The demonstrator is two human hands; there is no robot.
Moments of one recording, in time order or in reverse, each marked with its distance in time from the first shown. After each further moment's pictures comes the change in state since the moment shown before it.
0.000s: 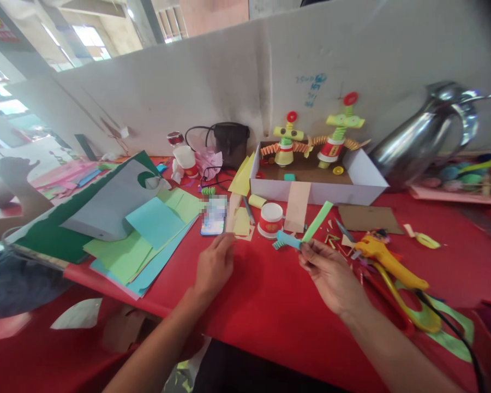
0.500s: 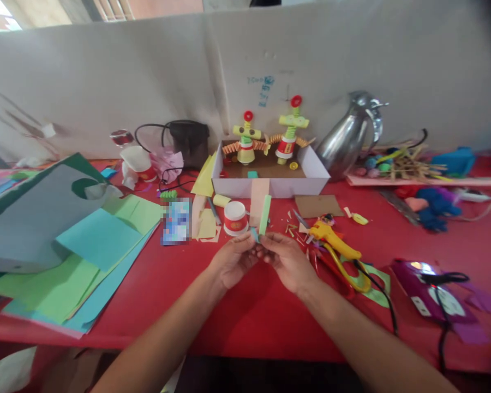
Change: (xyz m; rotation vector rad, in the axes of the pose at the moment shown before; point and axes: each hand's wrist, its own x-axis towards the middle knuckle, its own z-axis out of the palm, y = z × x) left_hand 0.041 0.094 0.054 -1.665 -0.596 -0.639; right_hand 0.009 -0.003 0.003 0.055 -0.010 0.050
